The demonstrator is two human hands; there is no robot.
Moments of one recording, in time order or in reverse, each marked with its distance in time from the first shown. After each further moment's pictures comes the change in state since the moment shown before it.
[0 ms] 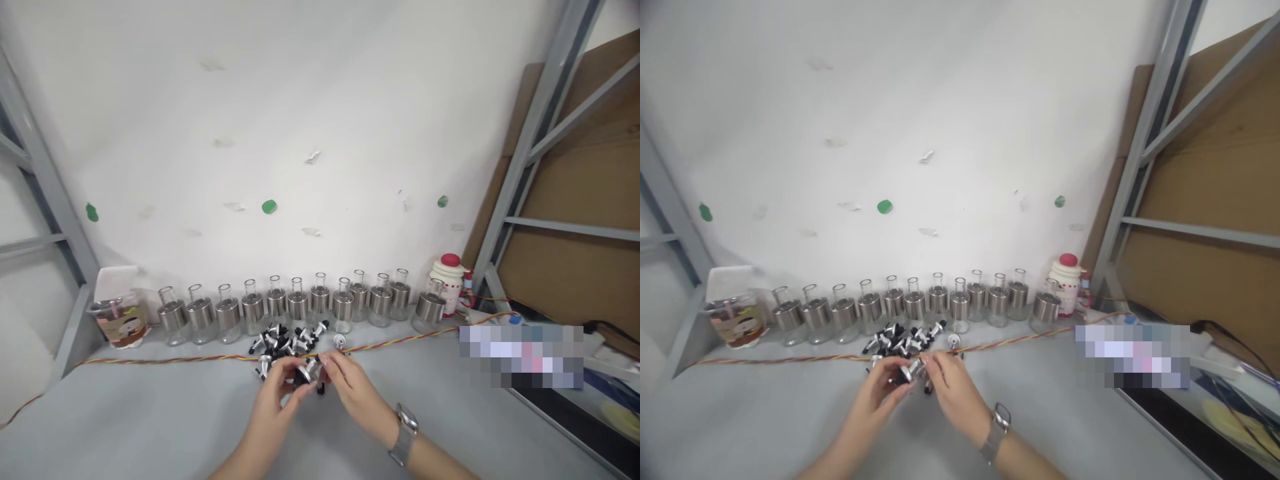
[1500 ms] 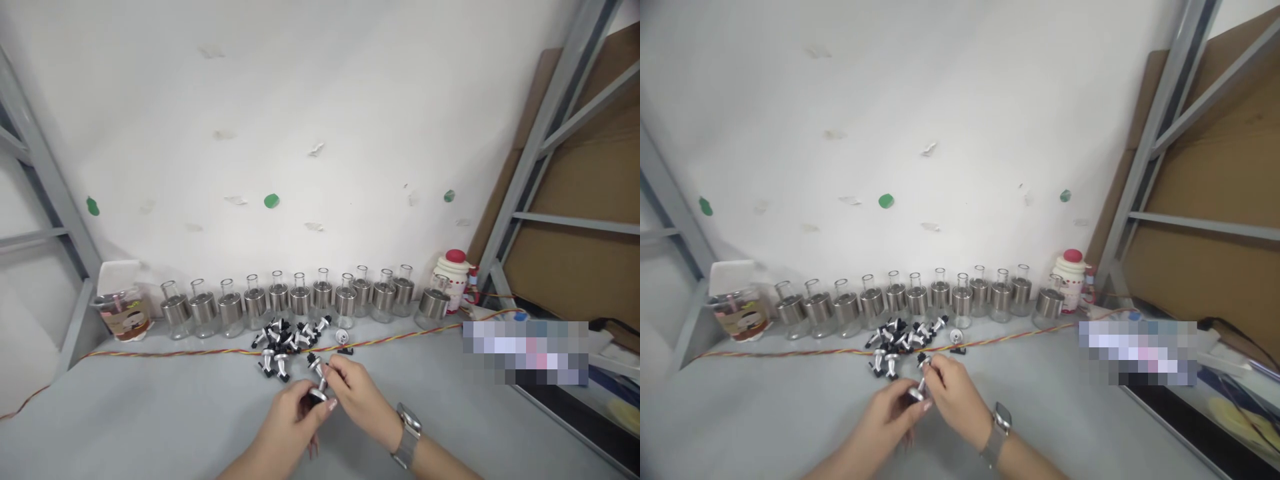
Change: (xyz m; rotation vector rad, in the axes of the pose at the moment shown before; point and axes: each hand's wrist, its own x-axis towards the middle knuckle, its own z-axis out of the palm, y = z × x) left_hand -0.013 0.022 0.013 0.148 -0.260 -0.238; right_hand -0.006 -0.010 0.009 0.082 -0.010 0.091
